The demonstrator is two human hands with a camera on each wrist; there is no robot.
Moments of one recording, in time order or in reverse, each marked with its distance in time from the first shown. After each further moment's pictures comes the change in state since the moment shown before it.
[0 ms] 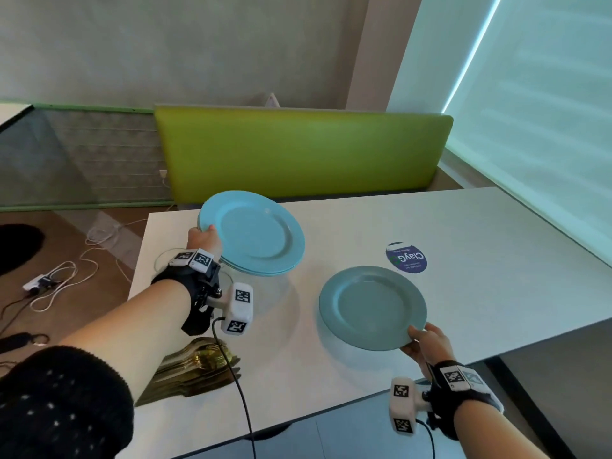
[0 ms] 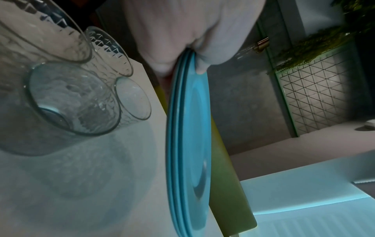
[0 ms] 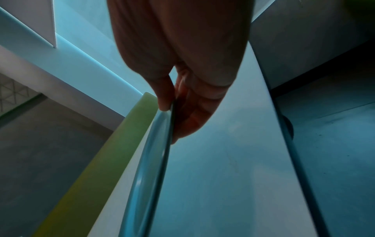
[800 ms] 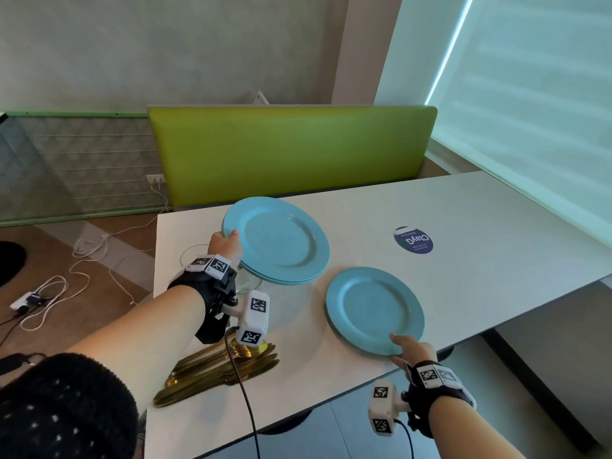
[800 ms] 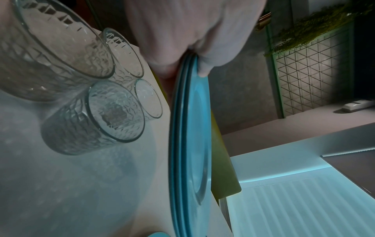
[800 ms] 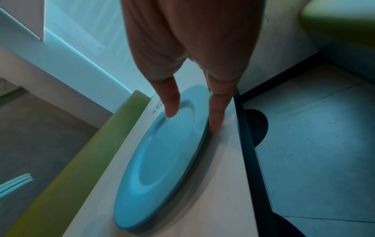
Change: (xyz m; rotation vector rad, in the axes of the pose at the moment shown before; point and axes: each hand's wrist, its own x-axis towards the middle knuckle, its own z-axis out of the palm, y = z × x) left_hand 0.014 -0.033 -0.027 -0.071 -0.202 0.021; right_hand -0.025 0.097 0.033 -0.135 0.265 0.160
